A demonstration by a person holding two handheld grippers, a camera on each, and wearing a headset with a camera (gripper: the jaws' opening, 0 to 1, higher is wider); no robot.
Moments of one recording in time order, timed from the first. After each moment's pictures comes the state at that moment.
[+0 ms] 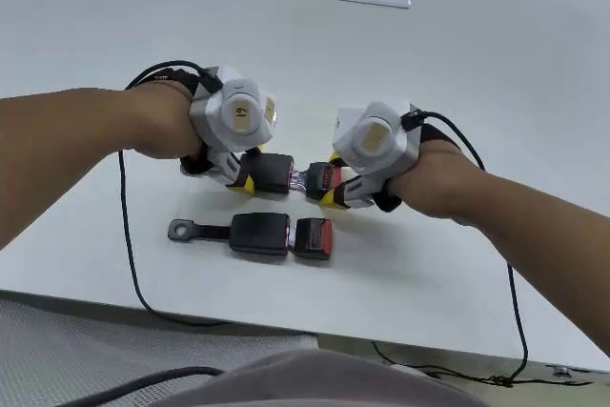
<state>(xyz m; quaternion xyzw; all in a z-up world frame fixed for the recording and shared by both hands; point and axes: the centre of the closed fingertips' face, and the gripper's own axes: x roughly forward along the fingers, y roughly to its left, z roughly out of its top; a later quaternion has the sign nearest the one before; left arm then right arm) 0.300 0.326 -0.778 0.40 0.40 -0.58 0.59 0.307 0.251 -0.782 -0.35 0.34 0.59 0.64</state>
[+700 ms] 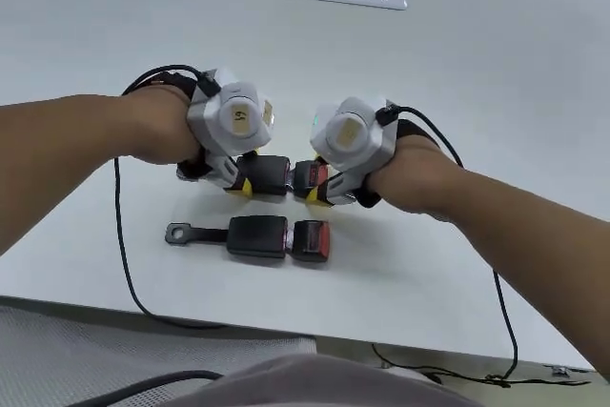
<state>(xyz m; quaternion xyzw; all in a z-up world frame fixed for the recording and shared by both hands) 0.305 0.330 -0.782 0.40 0.41 -0.57 0.59 0.310 0.268 -0.782 -0.35 0.35 0.59 0.64</state>
